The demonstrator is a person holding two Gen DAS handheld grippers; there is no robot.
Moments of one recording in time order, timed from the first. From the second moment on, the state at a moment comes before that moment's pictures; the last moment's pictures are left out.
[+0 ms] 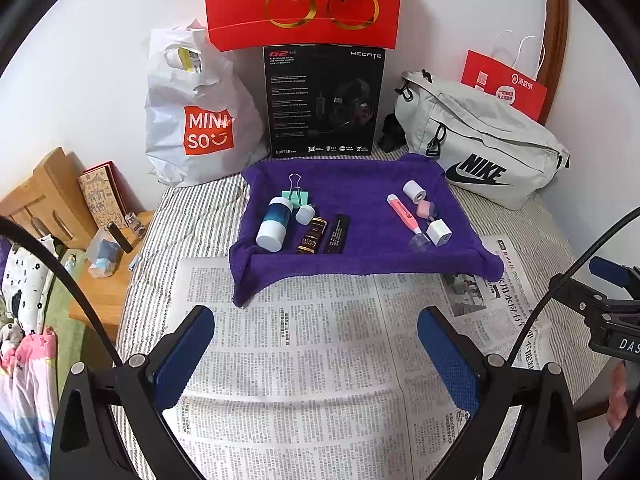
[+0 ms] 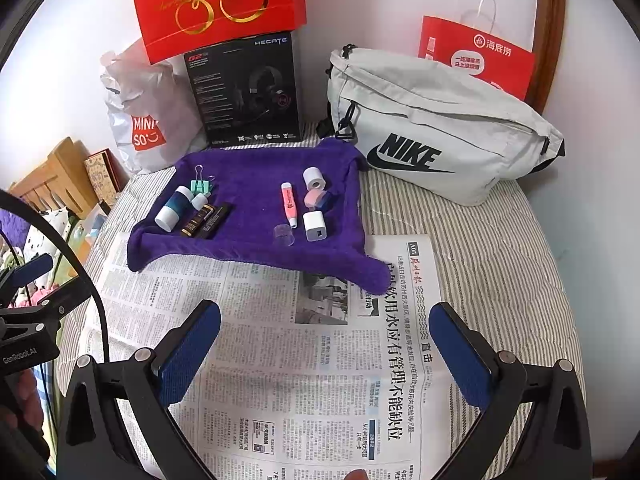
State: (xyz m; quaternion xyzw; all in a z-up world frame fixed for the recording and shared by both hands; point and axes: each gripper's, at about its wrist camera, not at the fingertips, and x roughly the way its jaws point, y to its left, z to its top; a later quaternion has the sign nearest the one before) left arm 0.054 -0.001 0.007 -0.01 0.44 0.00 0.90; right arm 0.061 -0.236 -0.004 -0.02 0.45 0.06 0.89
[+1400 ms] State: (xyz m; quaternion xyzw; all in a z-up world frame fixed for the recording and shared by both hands) left arm 0.051 -0.002 0.012 0.00 0.43 0.00 0.90; right arm 0.055 -0.238 -0.002 -0.02 0.45 0.06 0.89
